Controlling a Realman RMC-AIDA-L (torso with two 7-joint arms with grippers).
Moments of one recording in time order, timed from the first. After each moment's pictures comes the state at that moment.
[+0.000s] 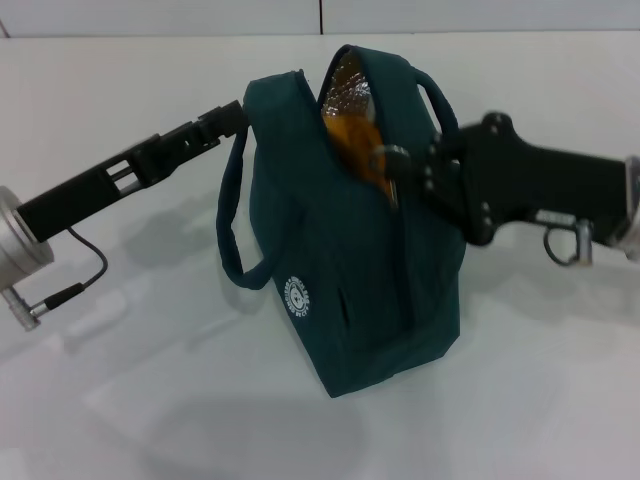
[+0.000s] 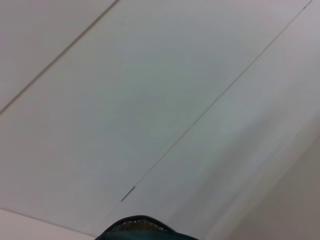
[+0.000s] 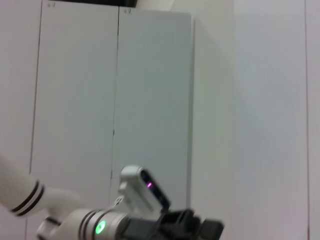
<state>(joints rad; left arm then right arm) -0.39 -2.08 0.76 0.51 1.47 1.65 -1.70 0.56 2.02 -1.33 -0.53 -1.16 -1.56 0.95</state>
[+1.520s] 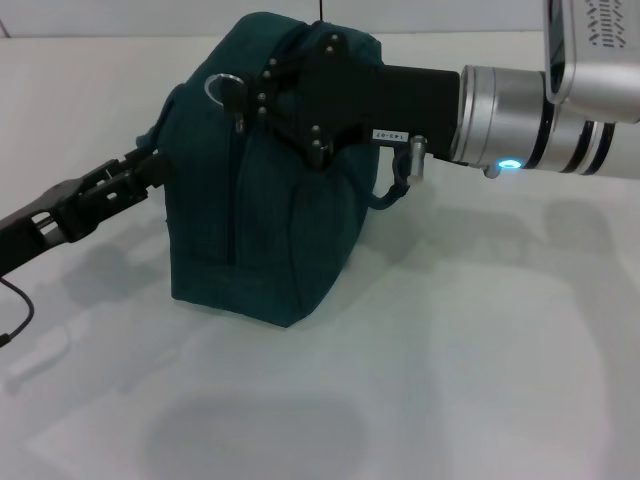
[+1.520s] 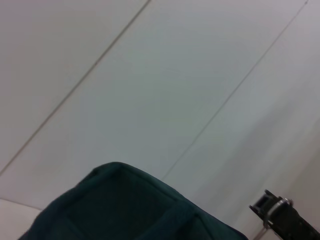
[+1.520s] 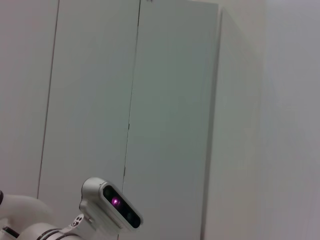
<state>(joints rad) -0.26 -2.04 0.75 0.55 1.47 1.72 -1.62 0.82 2.03 -1.75 -0.52 -0.77 -1.26 0.92</state>
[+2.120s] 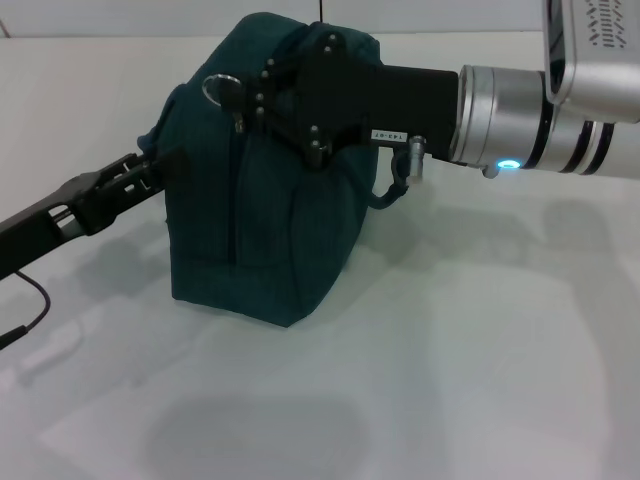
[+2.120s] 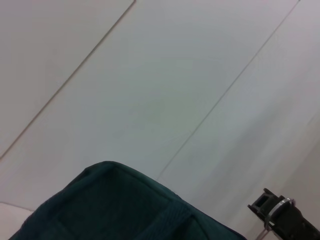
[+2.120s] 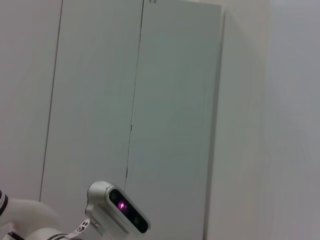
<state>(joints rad) -0.28 -2.05 0.76 0.55 1.47 1.70 -1.61 0.82 2.03 -1.76 -0.52 -0.76 -1.26 0.92</state>
